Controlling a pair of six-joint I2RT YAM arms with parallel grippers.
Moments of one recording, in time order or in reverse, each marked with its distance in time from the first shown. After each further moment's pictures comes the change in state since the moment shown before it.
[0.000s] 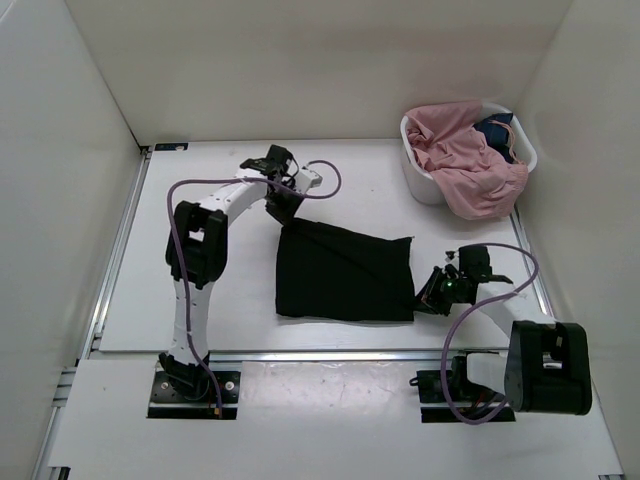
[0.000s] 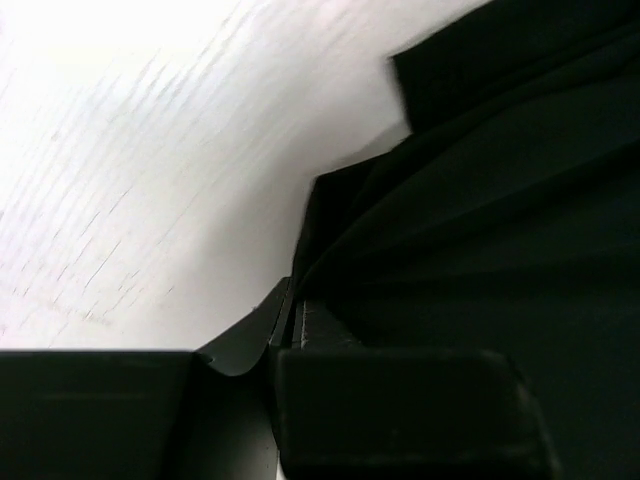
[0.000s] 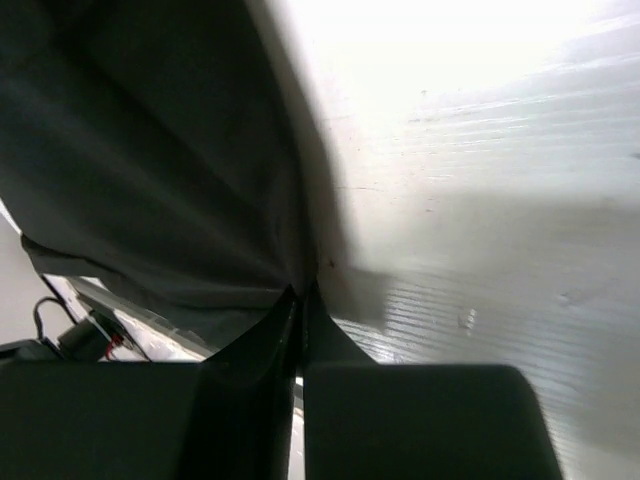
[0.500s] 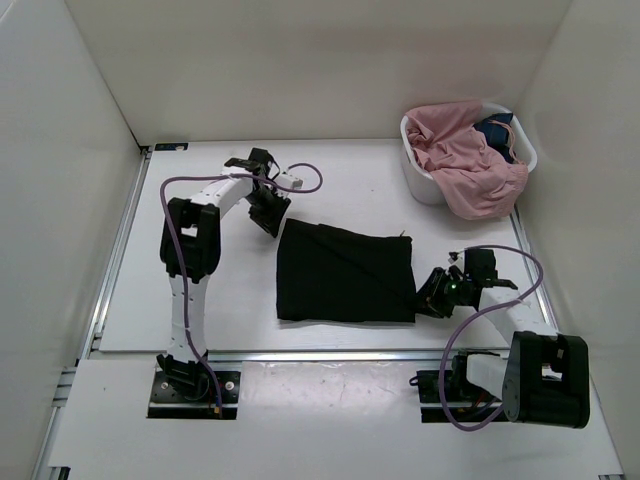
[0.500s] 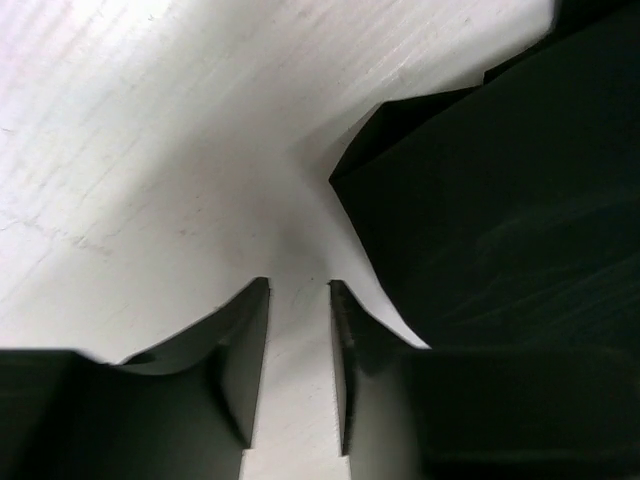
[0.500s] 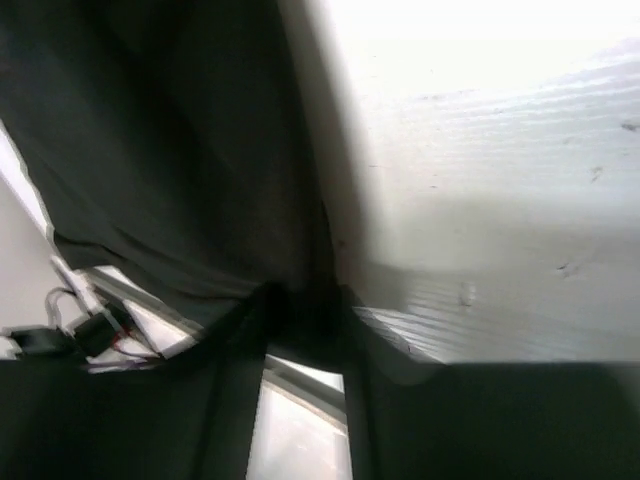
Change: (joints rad) left arm 0.113 0.033 0.000 -0.105 0.043 -0.028; right arm -0.055 -0.084 -0.019 -0.027 -0.056 -0.031
